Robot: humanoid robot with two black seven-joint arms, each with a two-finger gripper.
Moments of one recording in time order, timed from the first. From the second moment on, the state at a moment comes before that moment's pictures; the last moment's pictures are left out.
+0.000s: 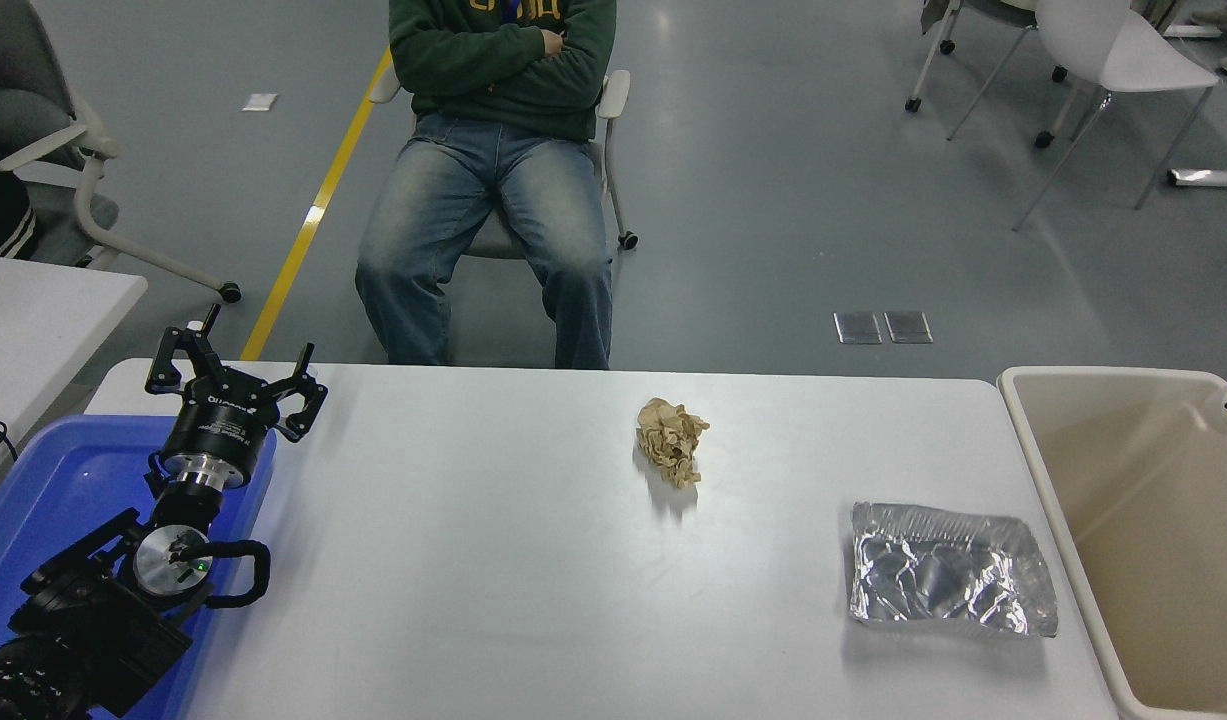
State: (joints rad) left arm -0.55 0.33 -0.83 -0.44 -0.19 -0.66 -0.48; right arm 0.79 -0.42 -0.40 -0.01 -0.34 -0.17 0.01
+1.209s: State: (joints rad) left arm -0.55 0.33 -0.83 -0.44 -0.19 -0.66 -0.48; right arm 0.78 -0.42 -0.17 0.13 -0.23 -0.33 0.01
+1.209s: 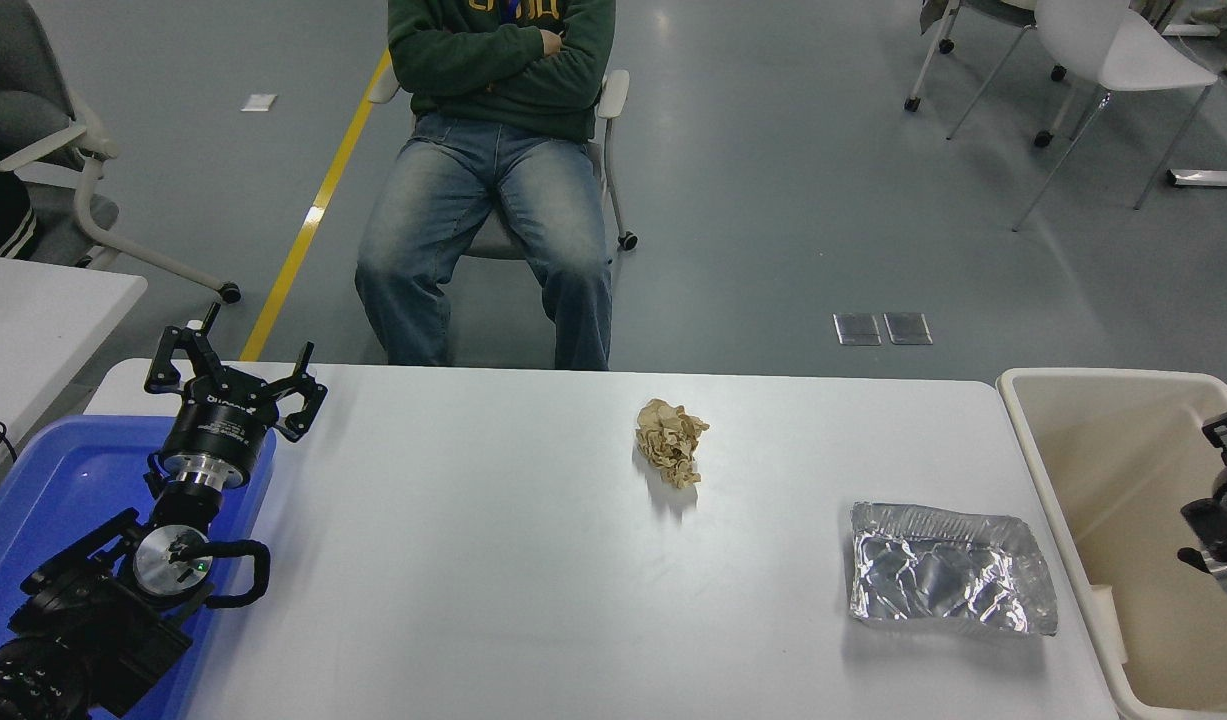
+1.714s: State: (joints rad) left arm -0.55 0.33 -0.83 -0.44 -0.19 -0.66 -0.48; right arm 0.89 -0.64 0.07 0.67 -0.23 -0.32 0.02
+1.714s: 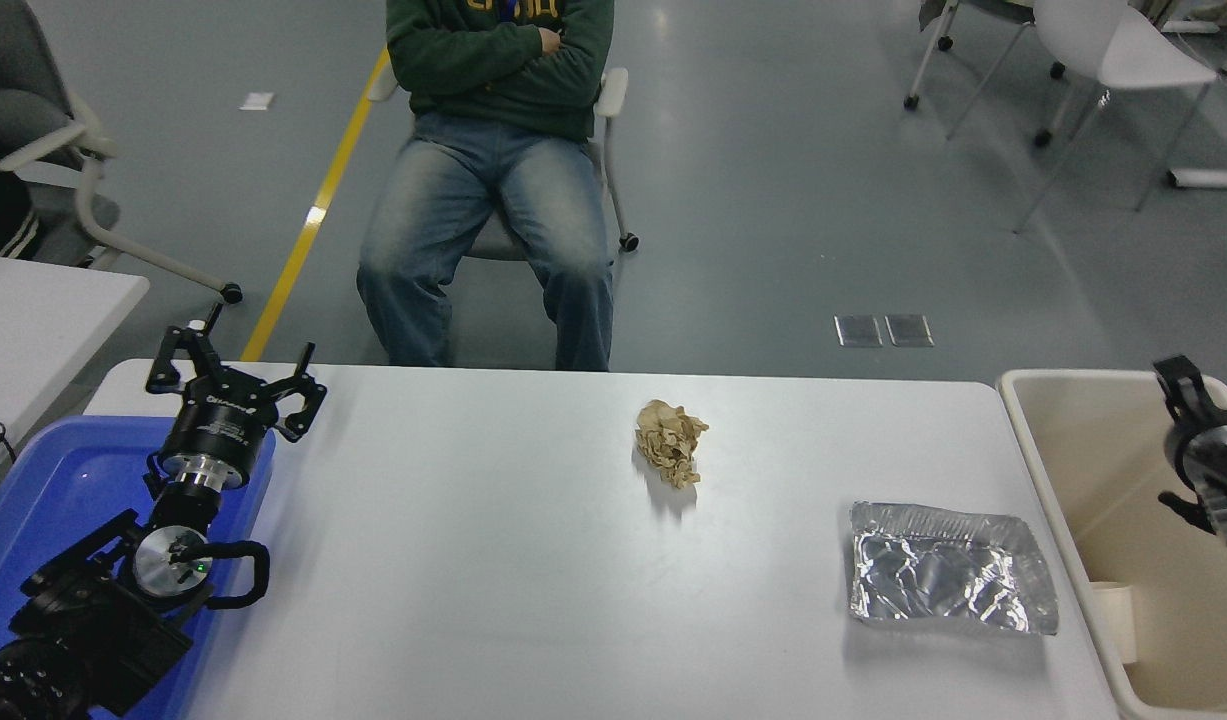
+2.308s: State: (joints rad) left arm -0.55 0.33 -0.83 -0.44 -0.19 -0.66 -0.48; right arm 0.92 -0.63 0.20 1.11 -0.20 -0.32 0.02
